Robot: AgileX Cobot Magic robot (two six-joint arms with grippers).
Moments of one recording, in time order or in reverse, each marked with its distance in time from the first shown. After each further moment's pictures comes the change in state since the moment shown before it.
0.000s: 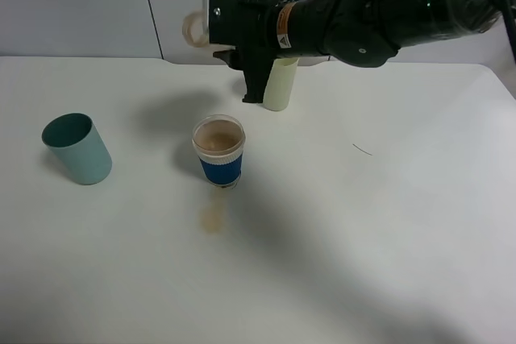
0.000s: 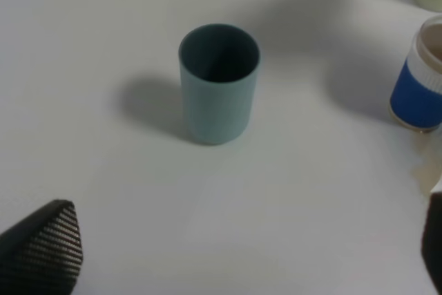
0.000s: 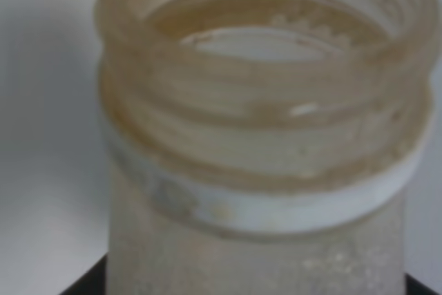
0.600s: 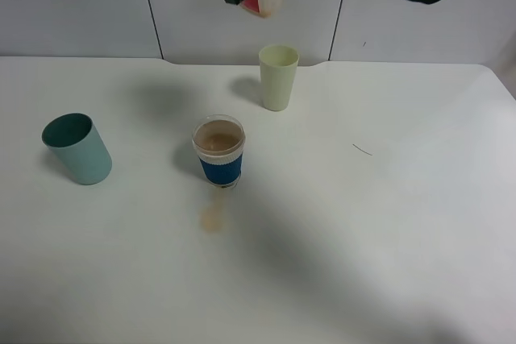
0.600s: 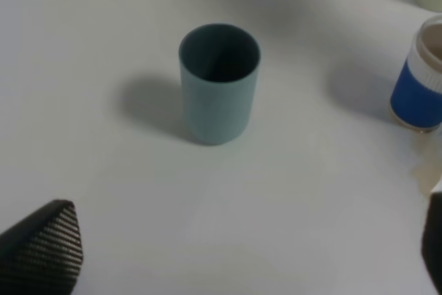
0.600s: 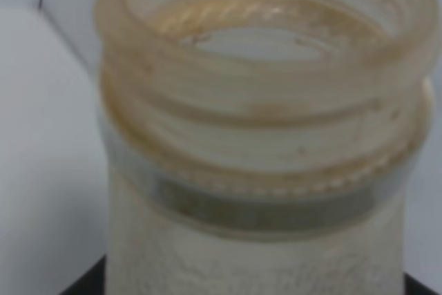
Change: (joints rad) left arm 0.000 0.000 0.000 0.000 0.000 0.000; right arm 0.000 -0.195 0.000 0.317 0.030 0.483
